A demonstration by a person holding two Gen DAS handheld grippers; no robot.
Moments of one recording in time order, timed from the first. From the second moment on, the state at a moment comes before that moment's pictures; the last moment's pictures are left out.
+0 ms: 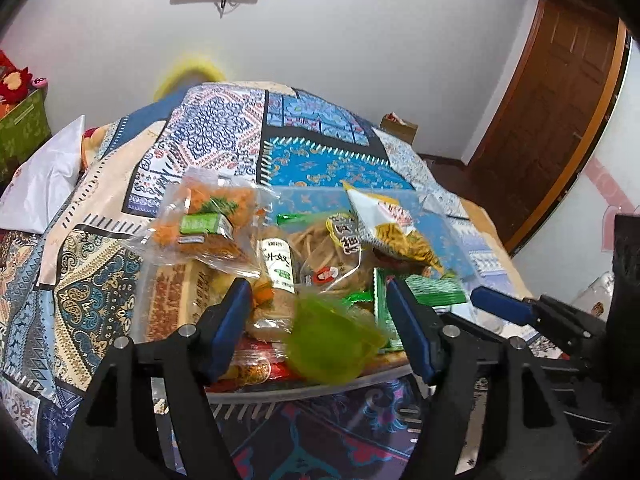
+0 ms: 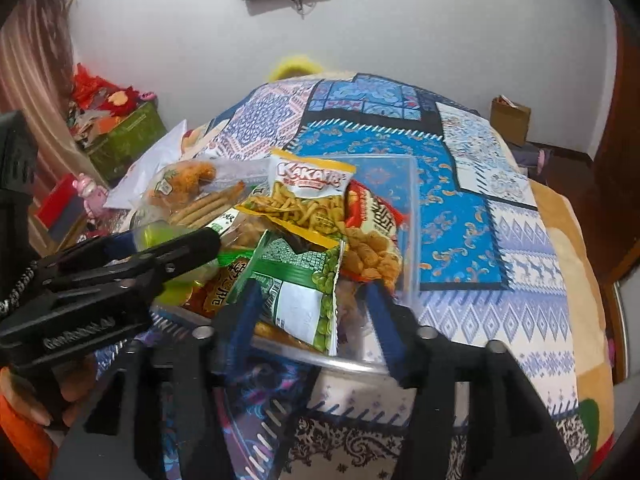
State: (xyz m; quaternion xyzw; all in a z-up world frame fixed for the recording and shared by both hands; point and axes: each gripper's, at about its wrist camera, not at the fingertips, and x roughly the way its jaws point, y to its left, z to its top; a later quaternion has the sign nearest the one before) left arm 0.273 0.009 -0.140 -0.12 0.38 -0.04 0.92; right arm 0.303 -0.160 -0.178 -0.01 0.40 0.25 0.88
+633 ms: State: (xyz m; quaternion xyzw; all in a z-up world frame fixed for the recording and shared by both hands) left arm 0.138 0.017 0.002 -0.08 0.20 -0.02 0.98; right arm 0.205 -0.183 -0.046 0.01 0.24 0.28 0.93
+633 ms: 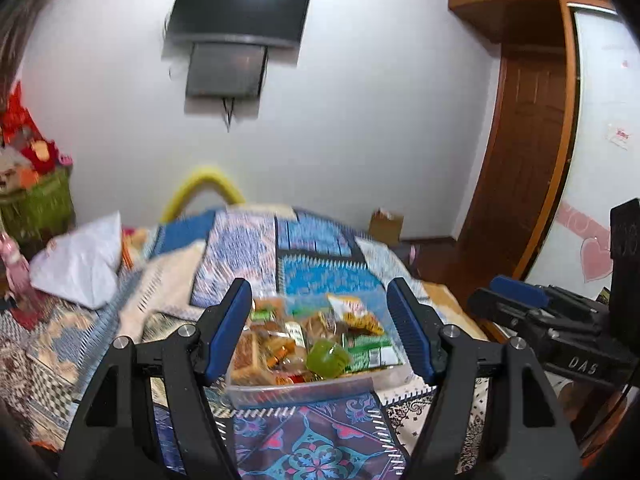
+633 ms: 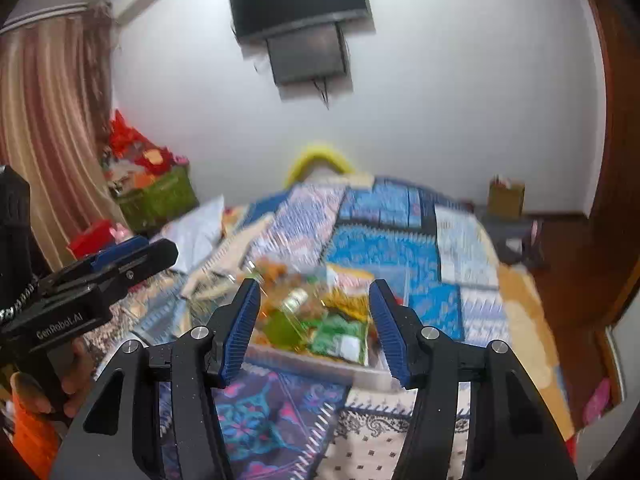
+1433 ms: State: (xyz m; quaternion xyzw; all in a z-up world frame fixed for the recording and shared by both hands) left arm 0.072 0.019 0.031 -0.06 0.14 0.01 0.99; right arm 0.149 -0.190 -0.019 0.01 0.15 0.26 0.95
